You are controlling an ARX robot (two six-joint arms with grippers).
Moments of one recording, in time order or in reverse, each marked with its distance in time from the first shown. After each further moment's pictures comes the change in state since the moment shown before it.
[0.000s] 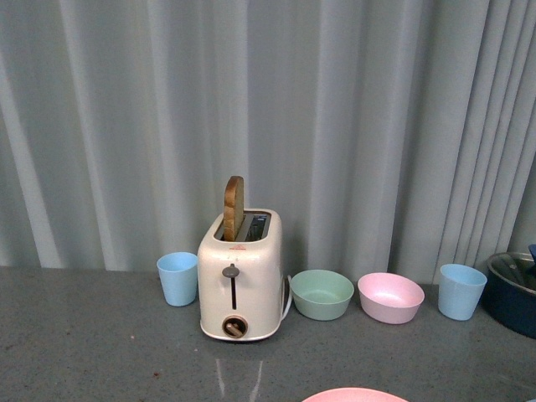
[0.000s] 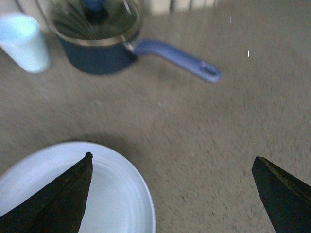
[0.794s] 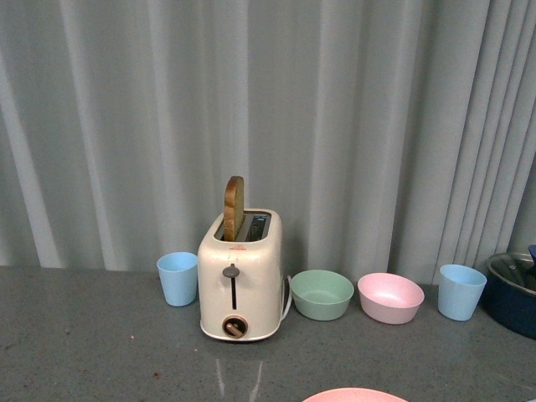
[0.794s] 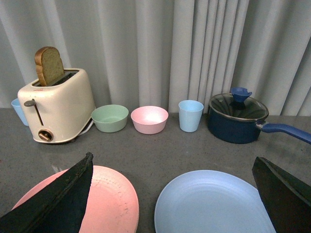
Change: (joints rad) left arm 0.000 0.001 0.000 0.000 0.000 0.000; right arm 0.578 -1.543 -0.694 -0.263 0.050 0.169
